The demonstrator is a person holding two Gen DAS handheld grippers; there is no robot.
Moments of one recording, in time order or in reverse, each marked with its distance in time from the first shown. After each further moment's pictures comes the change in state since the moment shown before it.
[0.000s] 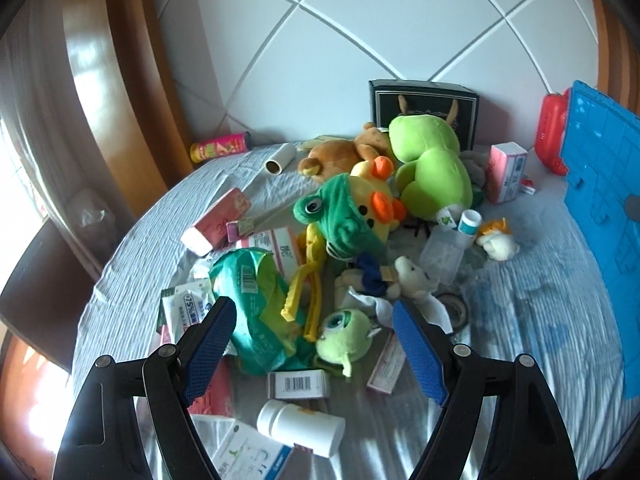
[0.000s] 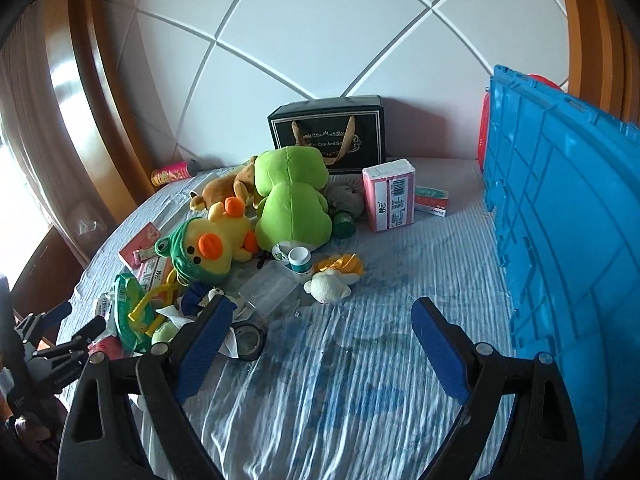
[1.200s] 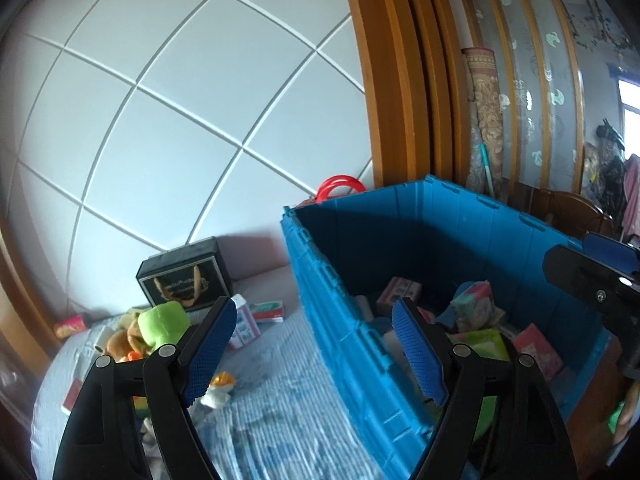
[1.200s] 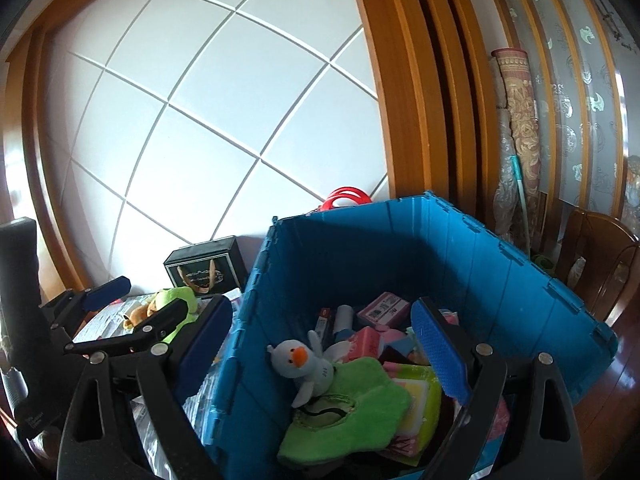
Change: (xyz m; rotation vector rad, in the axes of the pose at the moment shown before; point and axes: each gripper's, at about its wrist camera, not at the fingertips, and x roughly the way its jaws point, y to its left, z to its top) left arm -0.267 -0.327 0.082 0.327 -0.376 -0.437; right arm -0.312 -0.179 -0.013 0.188 -0.406 -0.275
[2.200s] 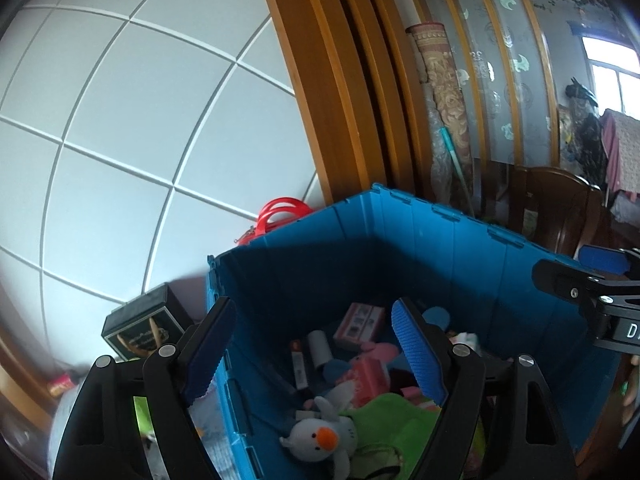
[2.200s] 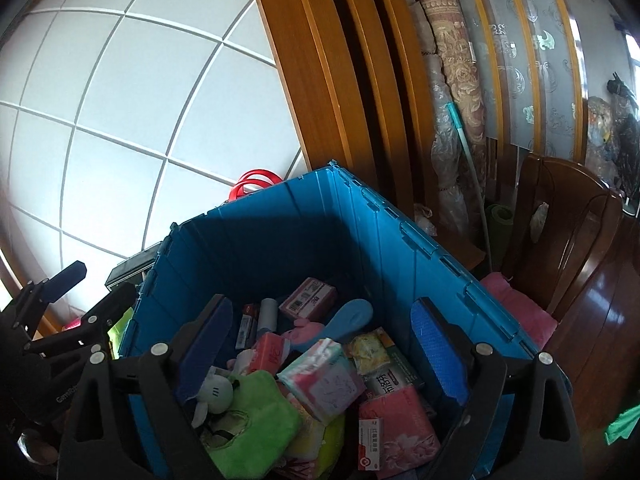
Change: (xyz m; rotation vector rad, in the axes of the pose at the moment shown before) left arm 0.061 -0.146 0.080 0.168 0.001 -0.077; right arm 0.038 -0.163 0.032 0.181 0.129 -0.148
